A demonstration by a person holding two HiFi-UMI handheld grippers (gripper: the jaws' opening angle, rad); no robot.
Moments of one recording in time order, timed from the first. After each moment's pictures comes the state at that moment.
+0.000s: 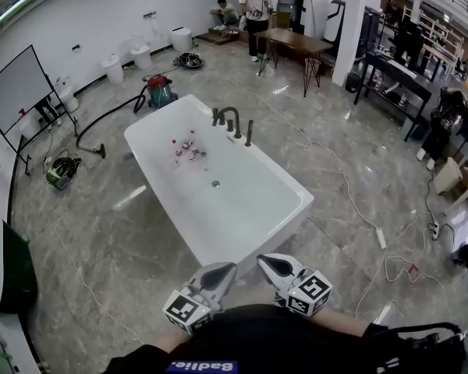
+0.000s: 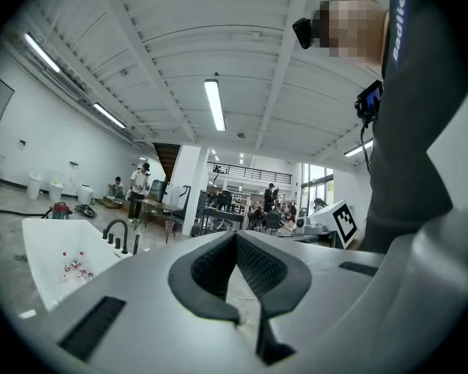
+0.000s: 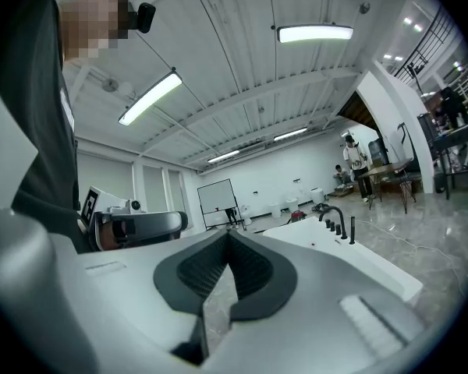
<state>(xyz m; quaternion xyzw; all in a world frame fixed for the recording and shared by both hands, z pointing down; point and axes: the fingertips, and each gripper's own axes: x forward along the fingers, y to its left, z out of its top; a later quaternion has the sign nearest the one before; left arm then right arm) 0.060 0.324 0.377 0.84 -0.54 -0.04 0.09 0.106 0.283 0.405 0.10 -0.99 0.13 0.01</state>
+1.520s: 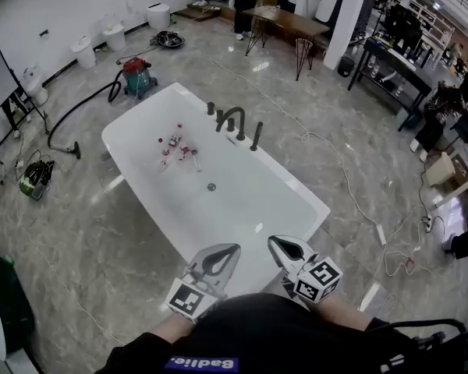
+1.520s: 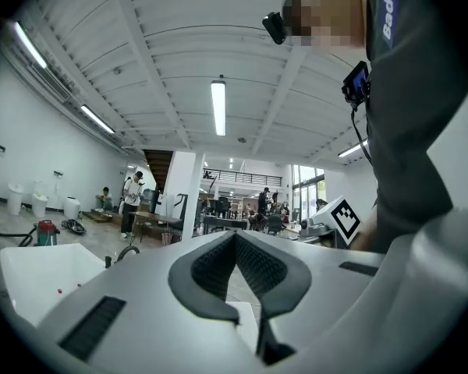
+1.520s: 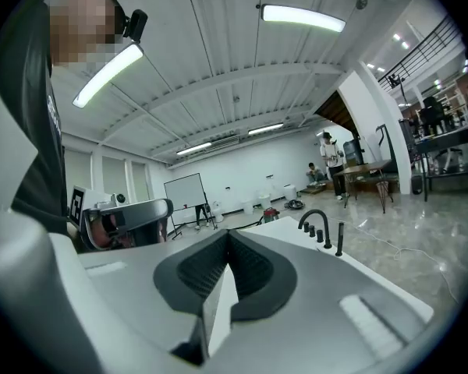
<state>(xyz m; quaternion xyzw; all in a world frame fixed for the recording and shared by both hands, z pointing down) -0.196 0.108 0.378 0.87 -0.50 -0.04 0.05 -0.127 0.060 0.426 0.20 -0.97 0.15 0.04</state>
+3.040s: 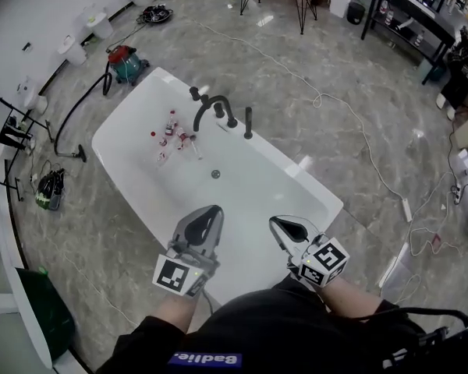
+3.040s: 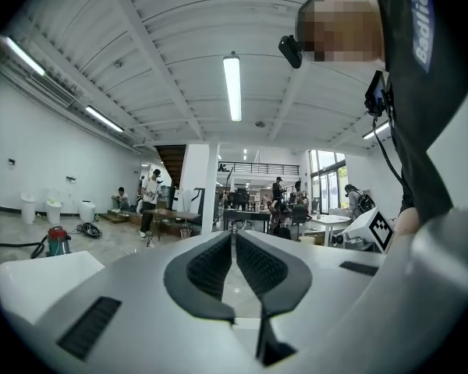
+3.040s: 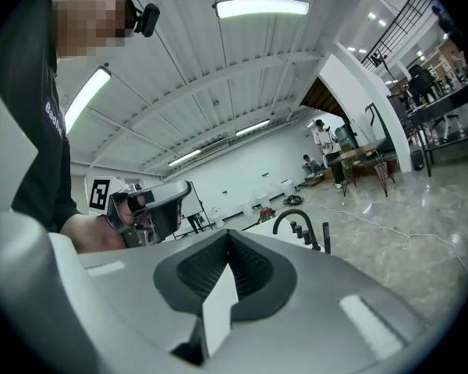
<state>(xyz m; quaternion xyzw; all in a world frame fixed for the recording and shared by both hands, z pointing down) -0.194 -0.175 0.408 0.83 -0.55 0.00 0.05 -0.084 -0.180 0.491 0.19 -0.96 0.21 0.01</state>
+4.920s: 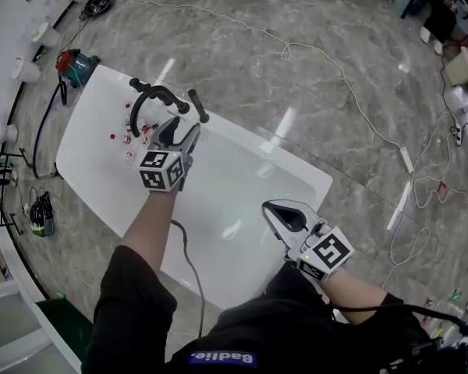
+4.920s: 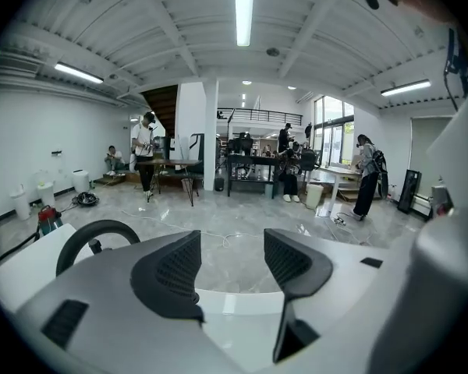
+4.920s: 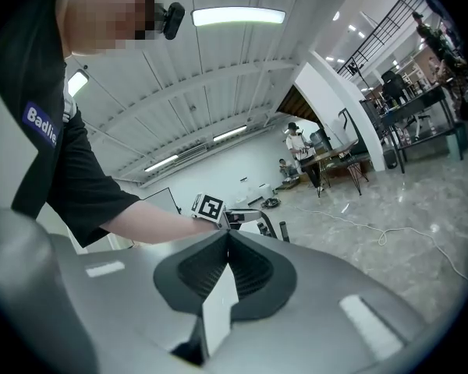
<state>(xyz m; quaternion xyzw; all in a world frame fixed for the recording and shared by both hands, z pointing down) -0.200 -0.506 0.651 0.82 -0.53 0.18 0.15 -0.004 -0.303 0.576 0.26 -0.94 0.24 -0.01</state>
